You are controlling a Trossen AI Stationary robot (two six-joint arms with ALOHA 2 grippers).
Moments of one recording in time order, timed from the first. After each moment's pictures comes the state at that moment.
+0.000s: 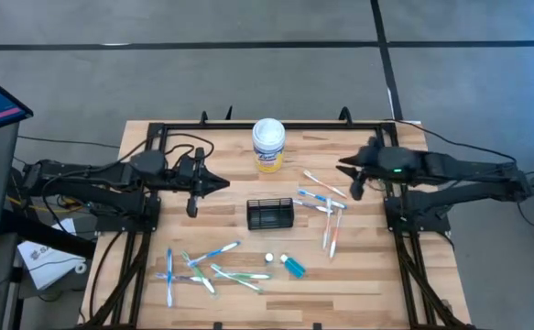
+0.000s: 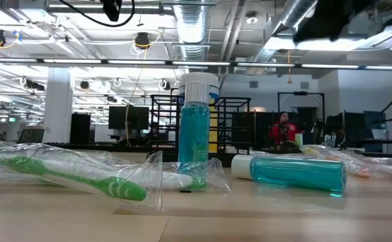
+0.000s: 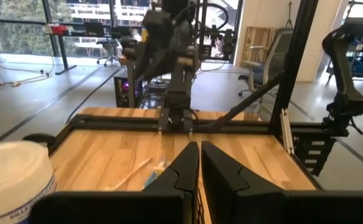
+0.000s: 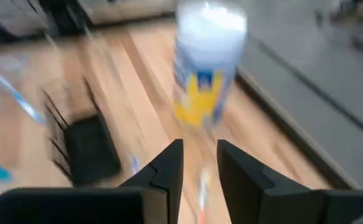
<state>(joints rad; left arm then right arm) 0.00 0.83 0.66 0.10 0.00 -0.04 -0.05 0.75 0.79 -0.59 0.37 0.16</state>
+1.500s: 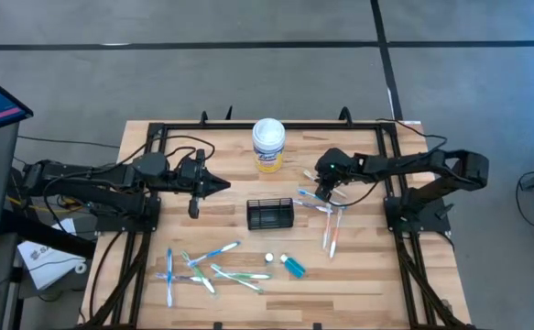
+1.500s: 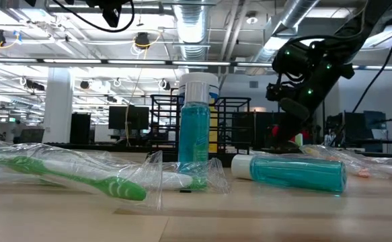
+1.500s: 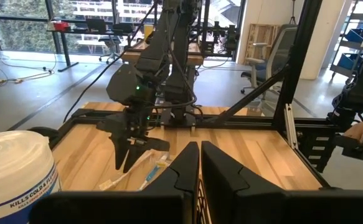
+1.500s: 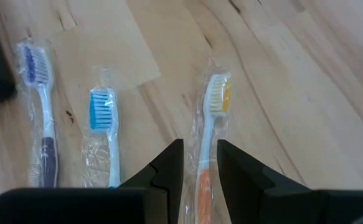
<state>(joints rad) 0.00 0.83 0.62 0.14 -0.01 -0.04 -0.37 1.41 0.55 -0.09 0.05 0.07</state>
